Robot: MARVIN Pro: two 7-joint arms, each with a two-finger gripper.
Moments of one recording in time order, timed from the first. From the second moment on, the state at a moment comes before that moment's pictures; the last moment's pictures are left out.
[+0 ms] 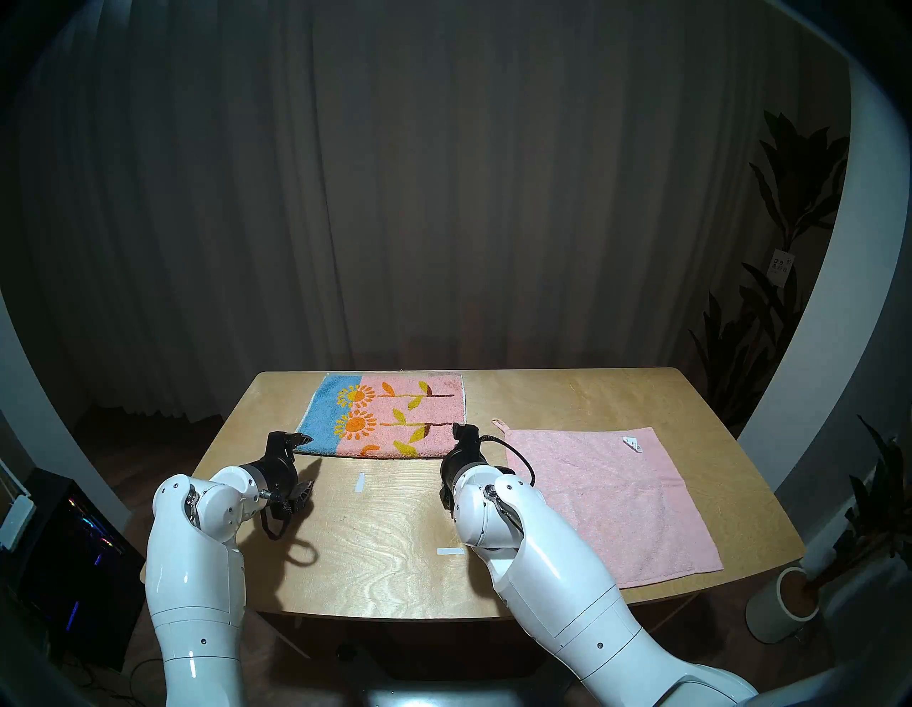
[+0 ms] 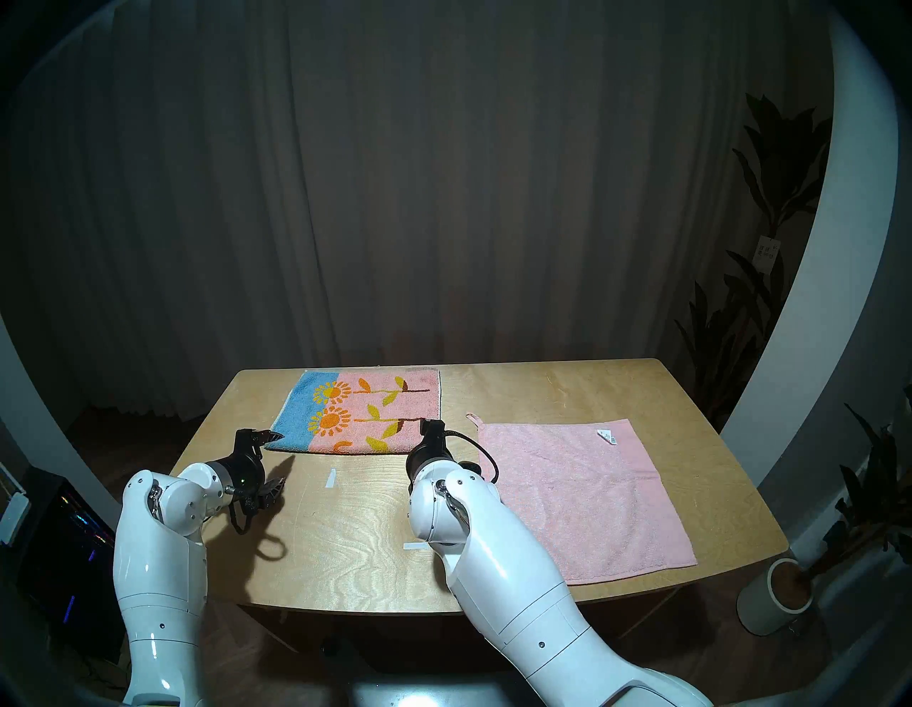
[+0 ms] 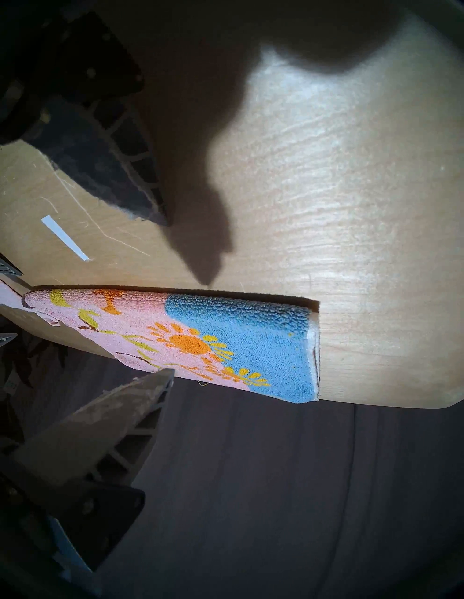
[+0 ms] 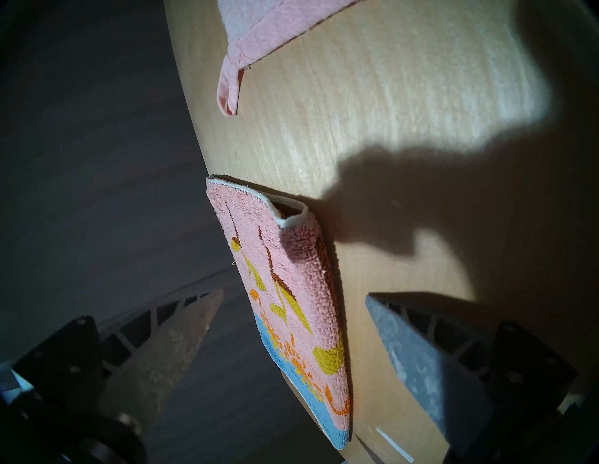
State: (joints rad) left arm 1.57 -1.46 -1.96 -1.62 -1.87 0.55 0.81; right arm -1.42 -1.55 1.02 -1.47 1.96 -0.42 -0.43
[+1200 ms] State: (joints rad) left arm 1.33 -1.36 -1.86 -1.33 -1.79 0.55 0.77; right arm -1.30 -1.62 1.07 -1.35 1.99 -0.48 -0.51
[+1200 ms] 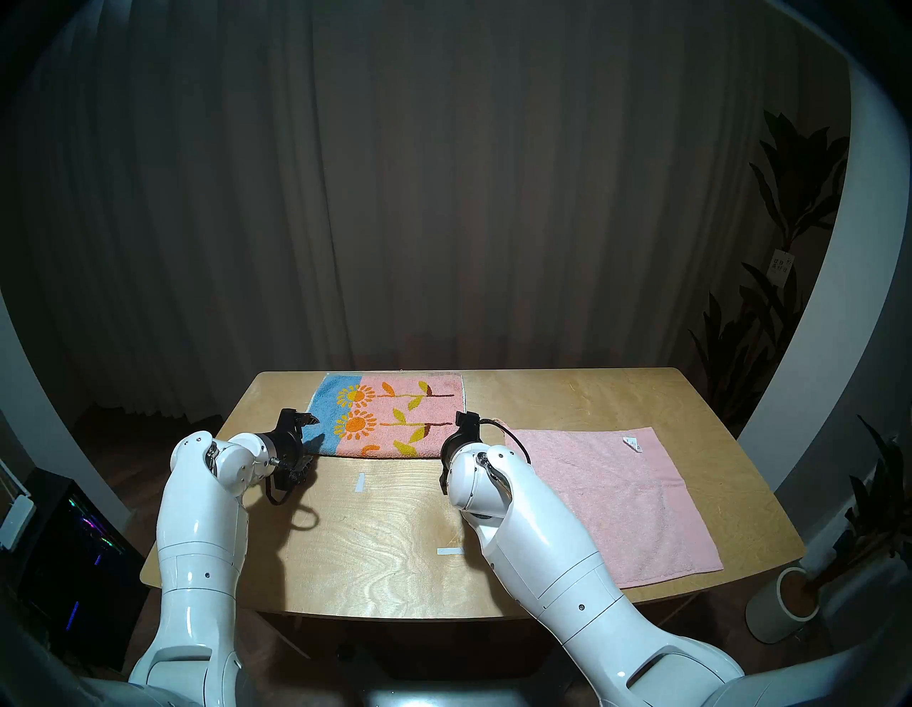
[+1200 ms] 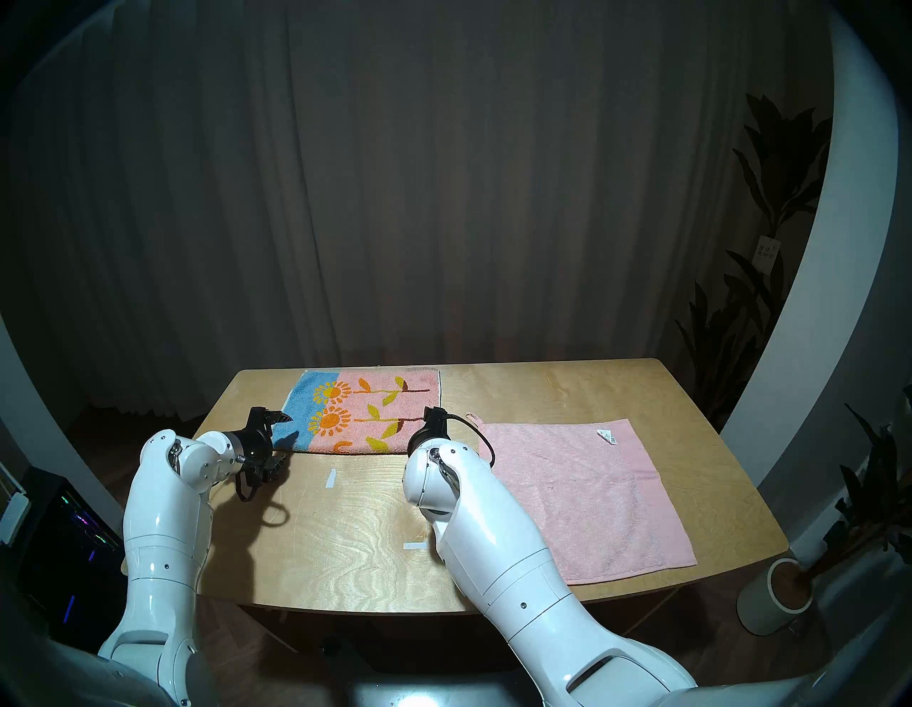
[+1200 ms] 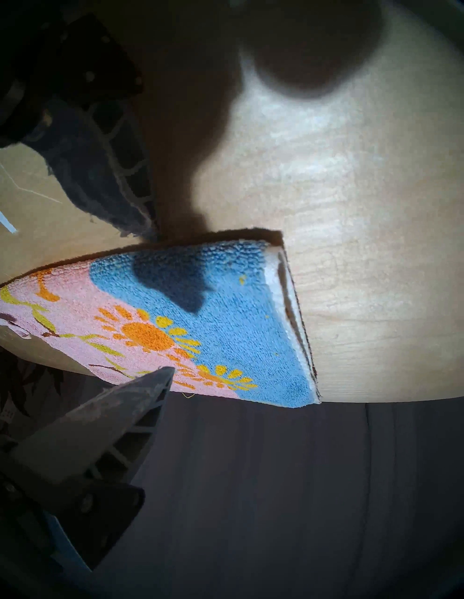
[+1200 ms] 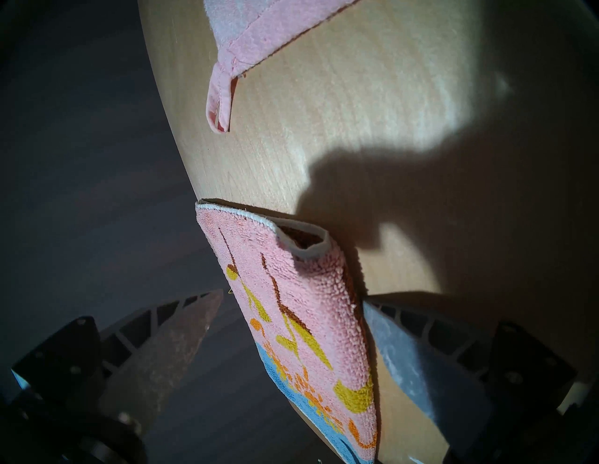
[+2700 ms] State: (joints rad) left arm 1.30 -1.33 -1.83 -1.23 -1.77 0.51 0.70; right arm -1.26 -1.64 1.05 -1.25 2.03 -0.48 -0.51
